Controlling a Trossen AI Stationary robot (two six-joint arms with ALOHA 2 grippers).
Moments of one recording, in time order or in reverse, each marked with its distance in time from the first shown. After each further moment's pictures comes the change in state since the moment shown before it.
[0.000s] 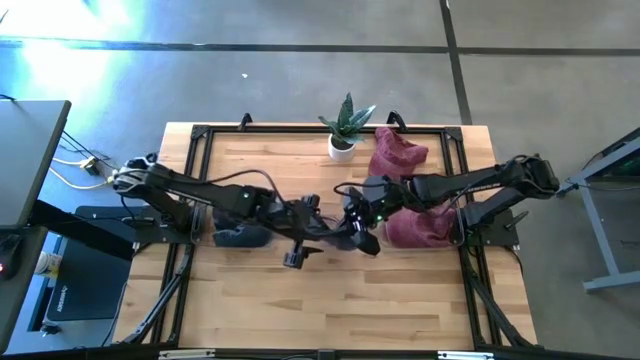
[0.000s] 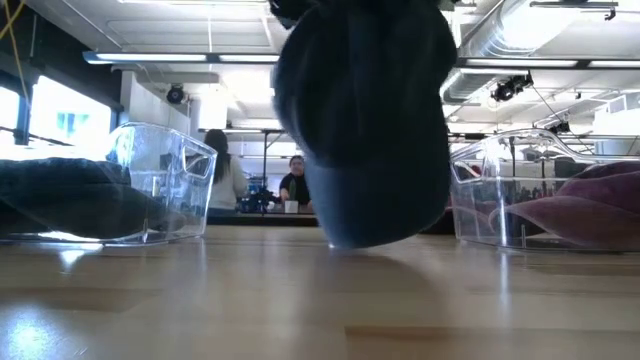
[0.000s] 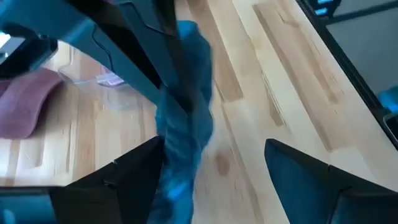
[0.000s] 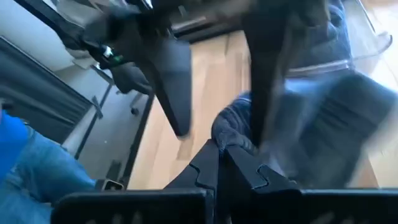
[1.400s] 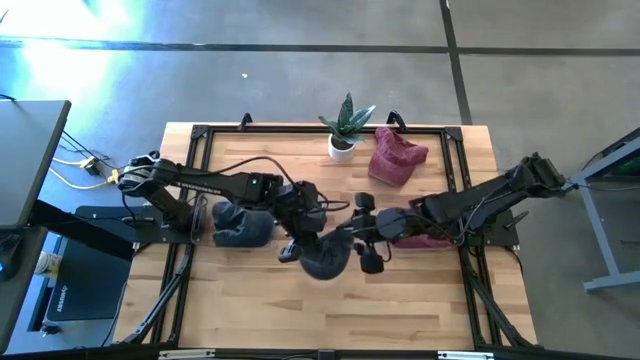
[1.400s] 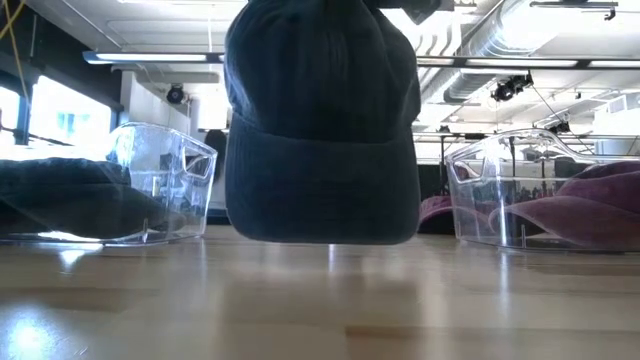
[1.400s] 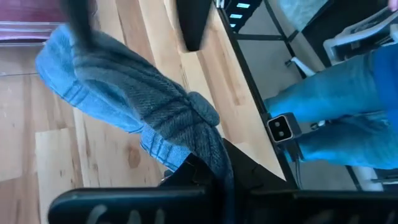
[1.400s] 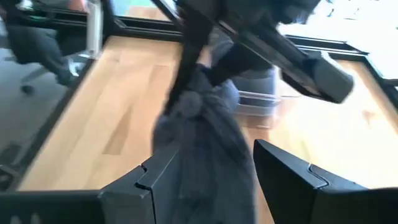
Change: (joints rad) left arm 0.121 0.019 -0.003 -0.012 0.499 -0.180; right arm 0.227 -0.037 0.003 -0.066 0.528 -0.253
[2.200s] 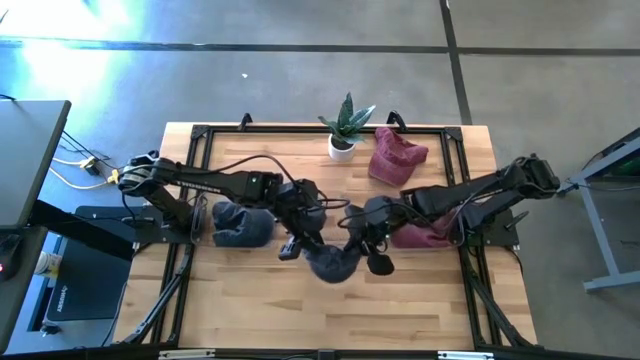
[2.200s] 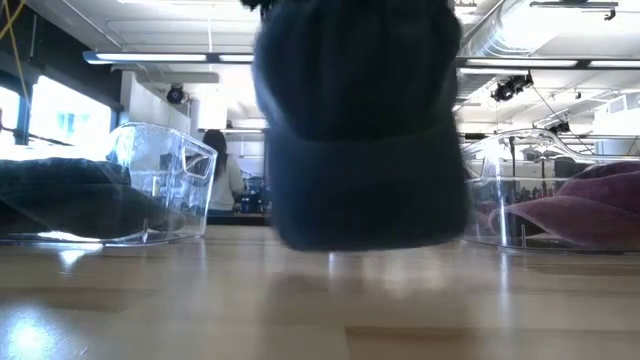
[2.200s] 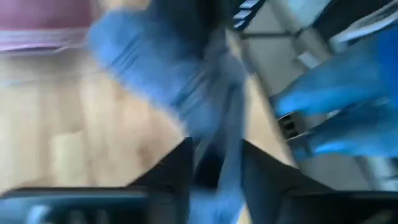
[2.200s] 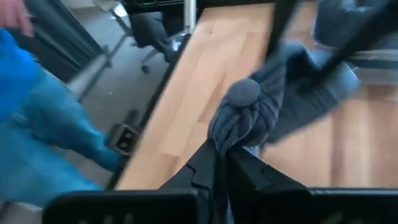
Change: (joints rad) left arm 0.022 -0.002 0.002 -0.023 -0.035 0.065; right arm -0.111 0.041 -0.003 -0.023 -0.536 0.084
